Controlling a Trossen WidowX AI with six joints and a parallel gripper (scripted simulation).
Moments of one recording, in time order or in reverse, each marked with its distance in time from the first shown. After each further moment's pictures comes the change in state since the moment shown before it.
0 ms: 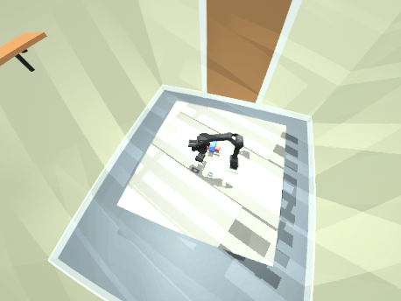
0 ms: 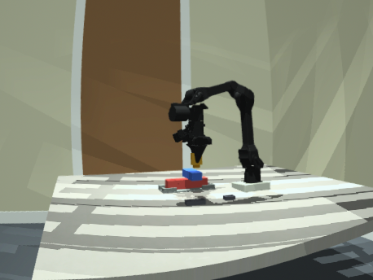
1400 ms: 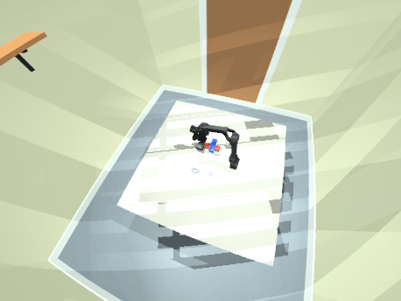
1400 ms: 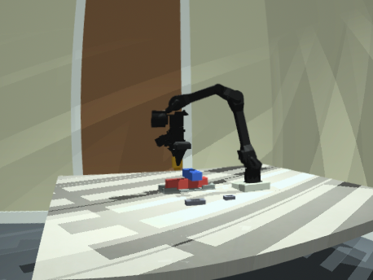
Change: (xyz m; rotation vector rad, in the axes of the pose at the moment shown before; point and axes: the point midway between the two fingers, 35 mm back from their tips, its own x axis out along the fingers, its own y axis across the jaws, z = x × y) arm 0.020 -0.112 0.047 -0.036 -0.004 -0.017
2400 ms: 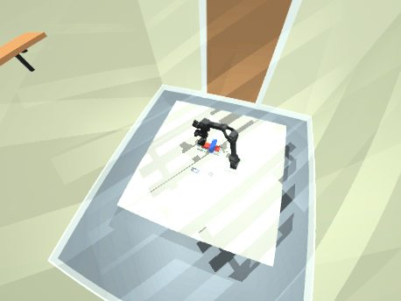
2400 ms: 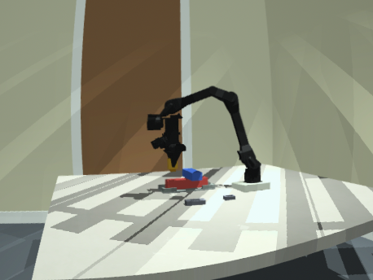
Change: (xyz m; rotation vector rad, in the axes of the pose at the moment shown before) arm 0.012 -0.053 0.005 -0.020 0.005 -0.005
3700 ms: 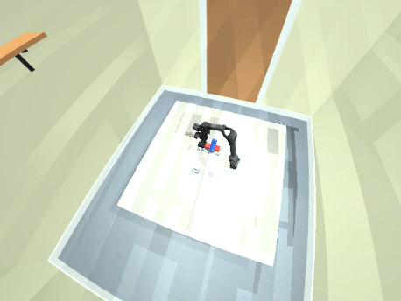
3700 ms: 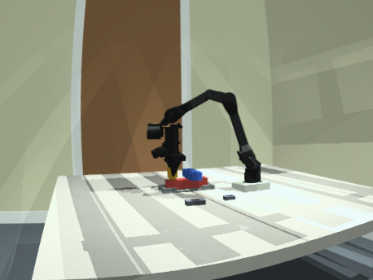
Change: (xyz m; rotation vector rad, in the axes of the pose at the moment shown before) arm 0.039 -0.001 0.001 0.000 -0.003 -0.002
